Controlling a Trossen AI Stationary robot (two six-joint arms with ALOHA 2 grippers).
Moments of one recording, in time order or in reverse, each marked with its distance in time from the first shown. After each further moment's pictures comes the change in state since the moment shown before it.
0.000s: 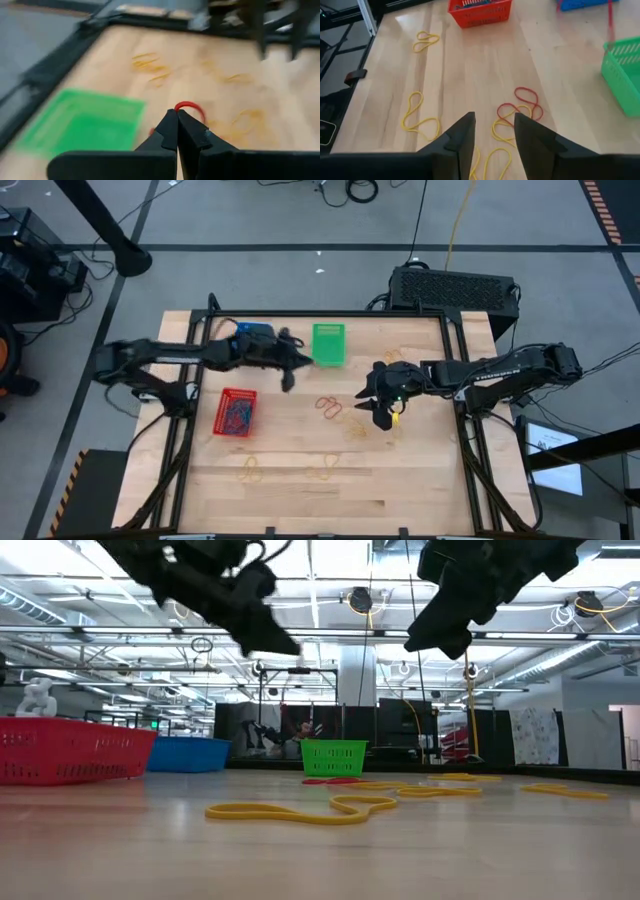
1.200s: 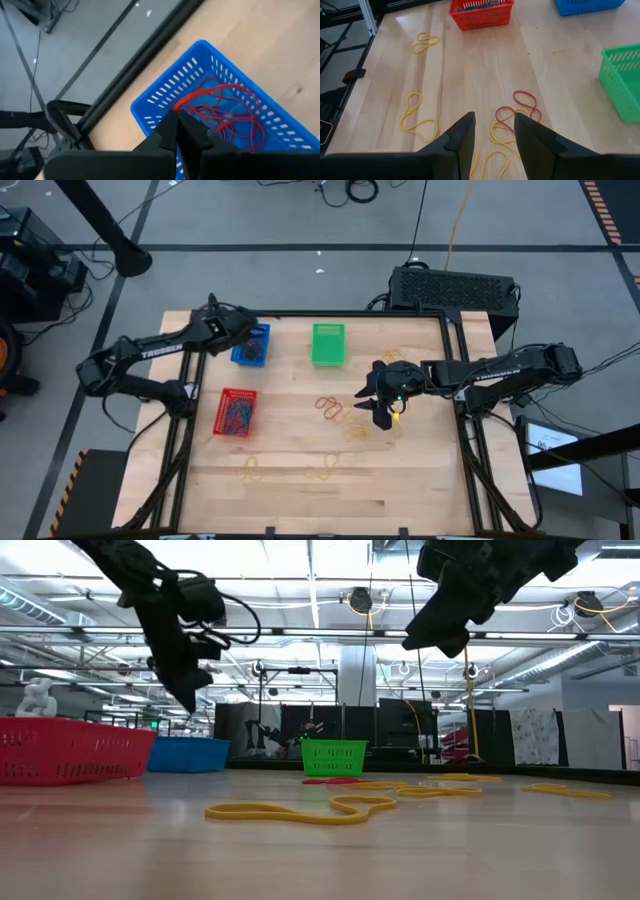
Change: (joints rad) left arm 0.327 -0.115 -0.025 -0.646 -0.598 0.023; right arm 0.000 0.000 -0.001 0.014 0.004 -0.029
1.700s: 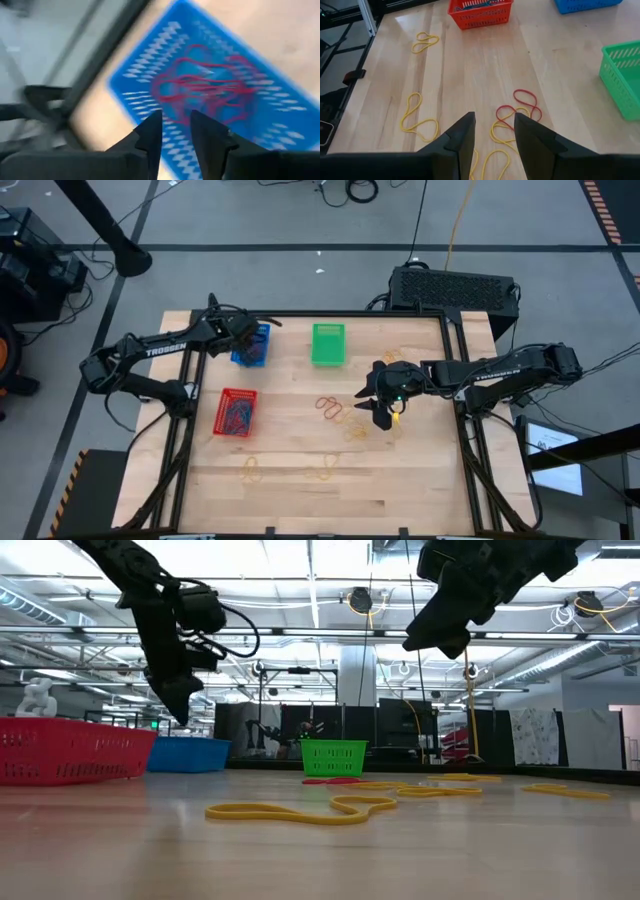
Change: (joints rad) left arm -0.002 0.033 0.000 -0.099 0.065 -0.002; right arm 0.000 0.000 -0.001 -0.003 0.000 0.012
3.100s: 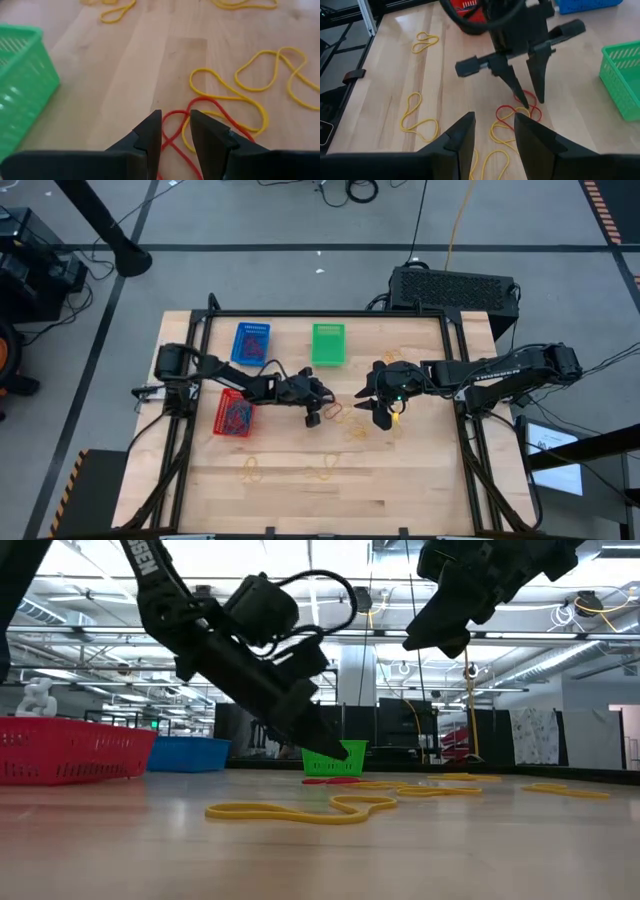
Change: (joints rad) left arm -0.586 0.614 0.048 1.105 0.259 -0.100; right arm 0.001 0.000 0.000 0.000 -0.001 -0.001
